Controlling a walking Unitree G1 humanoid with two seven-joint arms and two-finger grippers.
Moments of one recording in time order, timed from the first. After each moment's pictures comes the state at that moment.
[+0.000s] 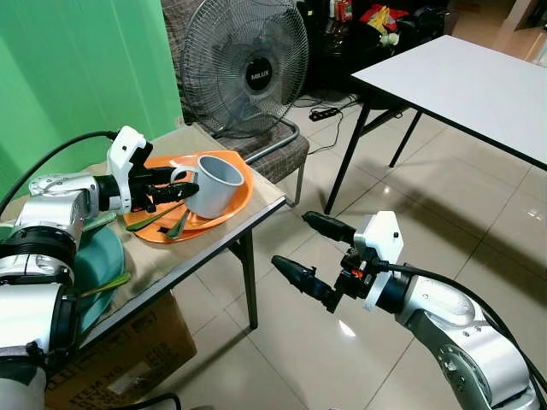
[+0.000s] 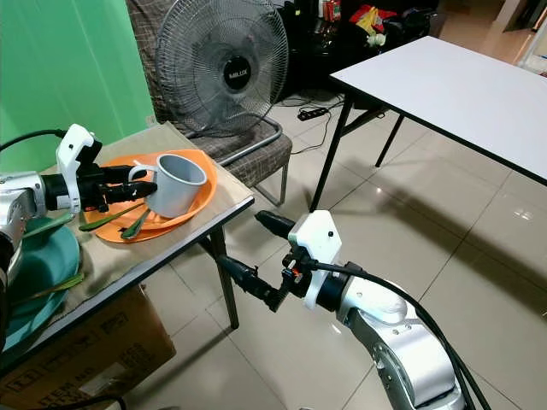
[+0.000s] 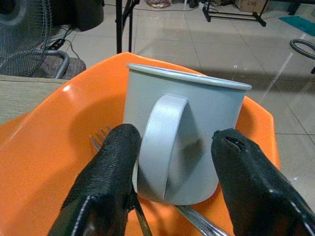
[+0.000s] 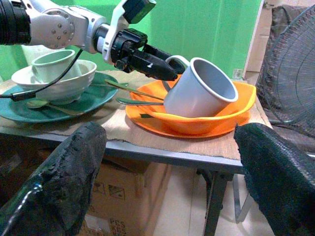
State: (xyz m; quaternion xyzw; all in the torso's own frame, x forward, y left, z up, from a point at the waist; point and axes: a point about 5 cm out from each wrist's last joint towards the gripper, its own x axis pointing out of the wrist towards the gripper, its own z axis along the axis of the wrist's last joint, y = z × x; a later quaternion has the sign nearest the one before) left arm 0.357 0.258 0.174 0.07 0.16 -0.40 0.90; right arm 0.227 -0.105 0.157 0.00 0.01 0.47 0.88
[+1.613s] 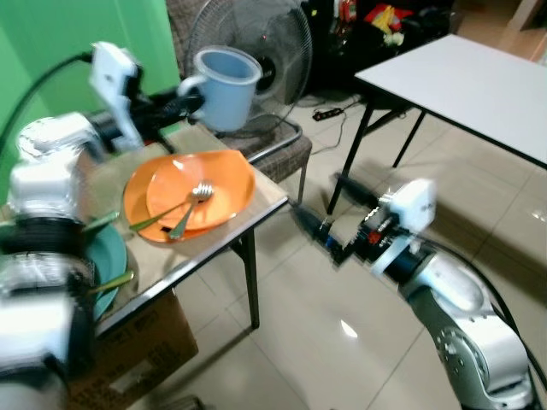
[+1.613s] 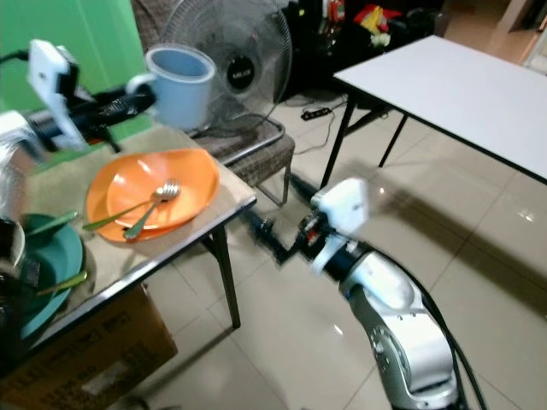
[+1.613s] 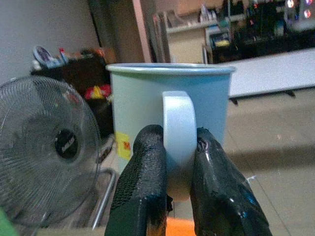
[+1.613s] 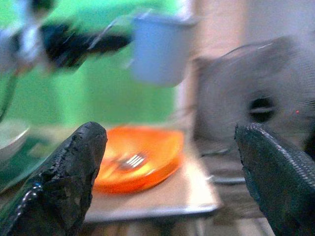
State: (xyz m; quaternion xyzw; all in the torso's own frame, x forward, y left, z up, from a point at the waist) left arm 0.357 0.203 0.258 0.09 -0.10 -0.36 0.92; right arm 0.248 -0.121 0.187 0.05 -0.09 0.32 0.94
